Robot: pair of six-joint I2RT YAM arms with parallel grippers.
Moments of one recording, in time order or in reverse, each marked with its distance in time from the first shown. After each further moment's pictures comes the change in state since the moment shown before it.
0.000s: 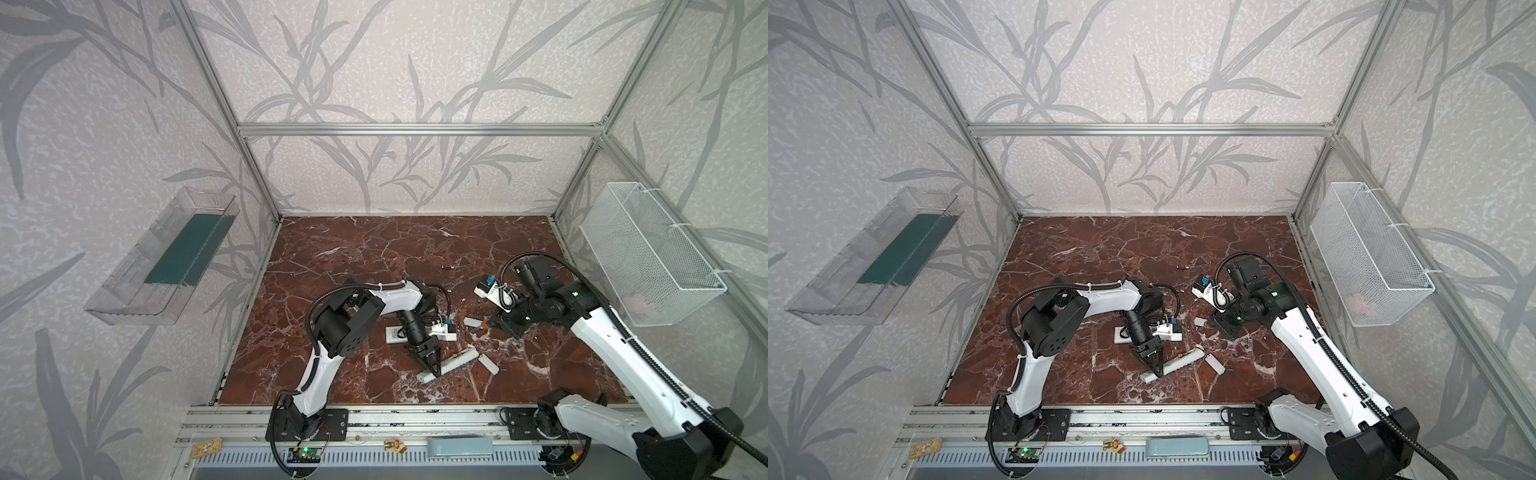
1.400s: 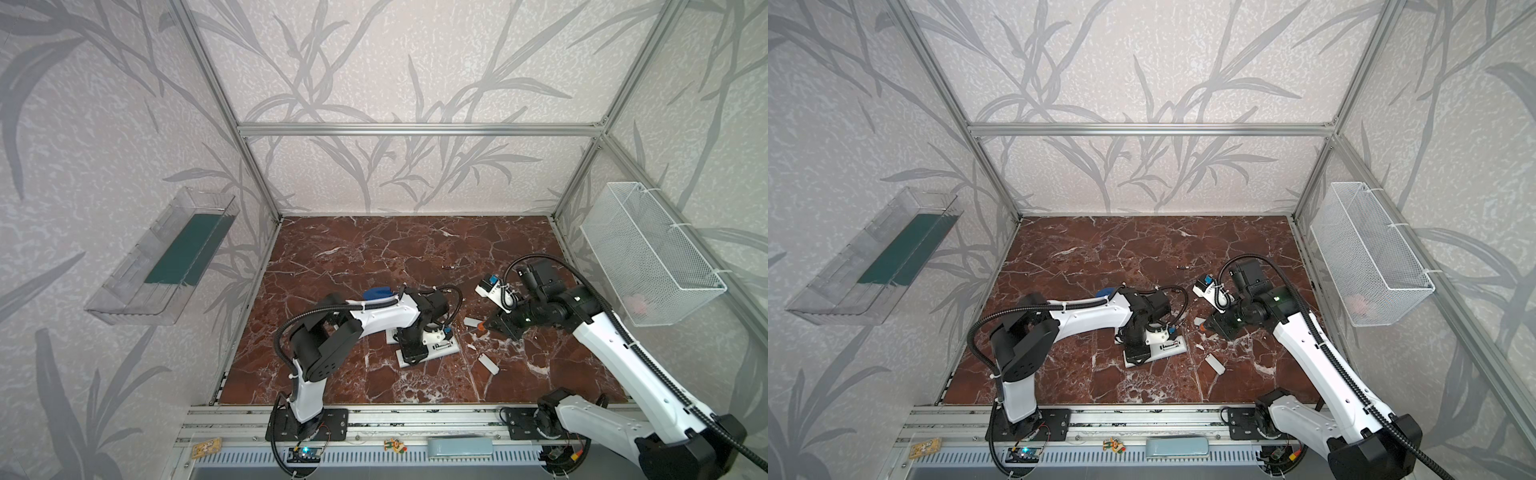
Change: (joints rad) left arm -0.130 -0.243 -0.145 0.254 -0.891 0.039; right arm -0.008 -0.033 -0.039 0.041 -0.089 0.125
